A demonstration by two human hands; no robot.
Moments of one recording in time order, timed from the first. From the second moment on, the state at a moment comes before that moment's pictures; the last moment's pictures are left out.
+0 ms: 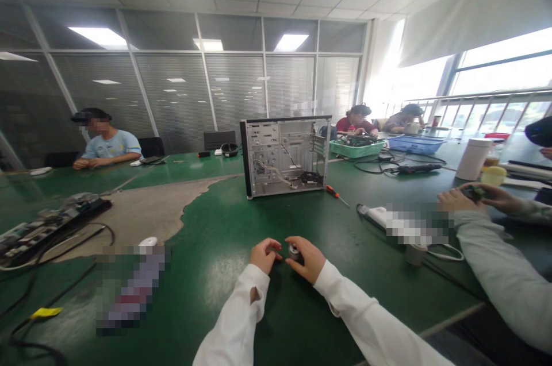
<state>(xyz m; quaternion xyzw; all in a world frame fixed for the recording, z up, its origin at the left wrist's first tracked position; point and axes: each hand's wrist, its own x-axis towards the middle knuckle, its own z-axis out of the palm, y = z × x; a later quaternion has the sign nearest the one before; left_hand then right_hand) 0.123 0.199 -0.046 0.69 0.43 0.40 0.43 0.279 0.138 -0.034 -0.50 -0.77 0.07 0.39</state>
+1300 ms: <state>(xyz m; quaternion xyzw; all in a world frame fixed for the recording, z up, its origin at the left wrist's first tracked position) 0.127 0.196 -0.041 0.69 0.44 0.38 0.43 0.392 0.056 -0.054 -0.63 -0.71 -0.13 0.29</state>
